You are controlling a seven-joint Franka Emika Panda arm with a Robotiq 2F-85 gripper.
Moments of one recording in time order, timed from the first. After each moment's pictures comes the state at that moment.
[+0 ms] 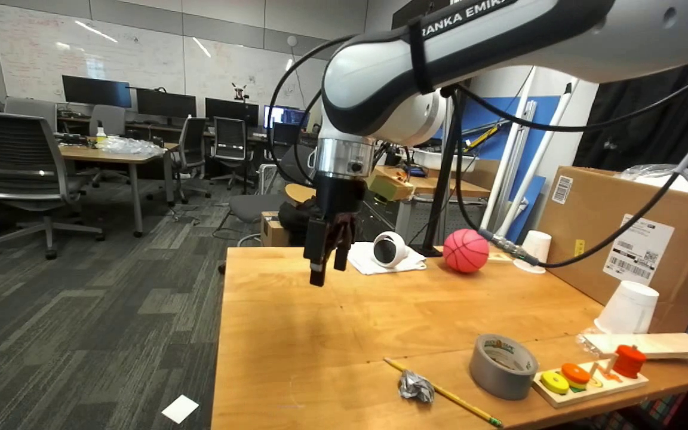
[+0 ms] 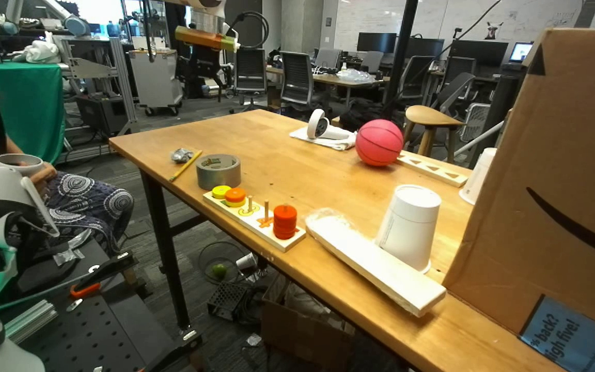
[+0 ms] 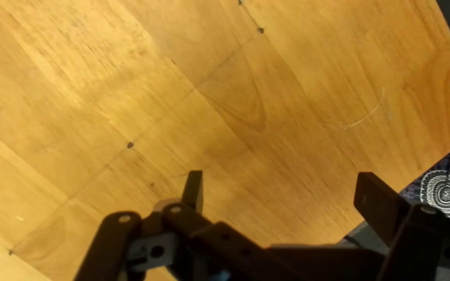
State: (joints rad) arm 0.33 0.51 0.29 -1.49 -0.03 1.90 -0.31
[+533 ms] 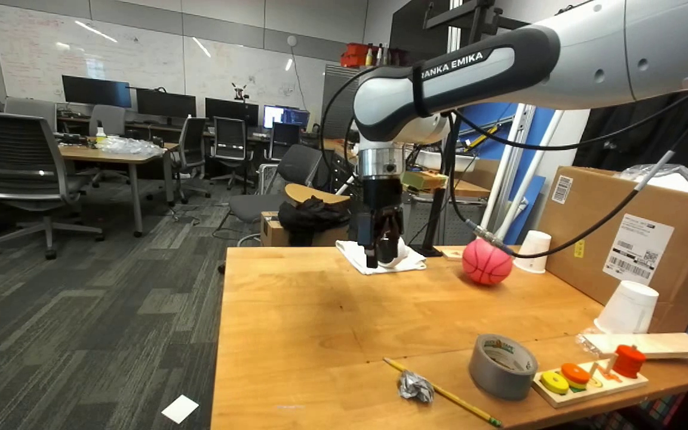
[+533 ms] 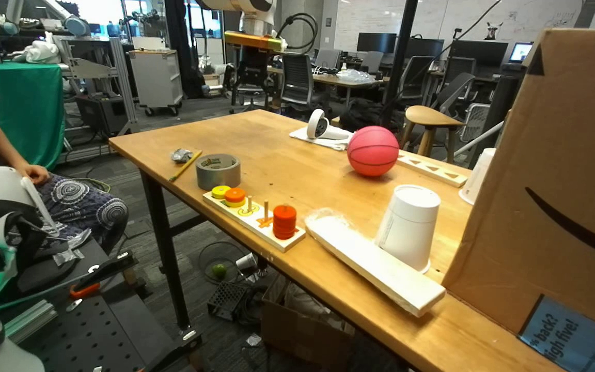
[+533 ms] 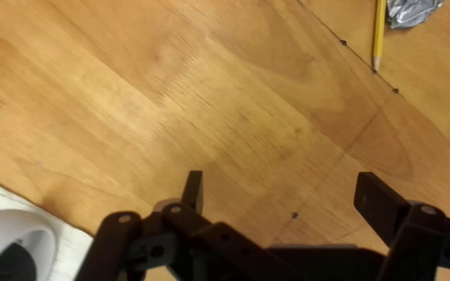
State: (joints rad) arm 0.28 0.65 0.16 -1.24 -0.10 1.66 -0.28
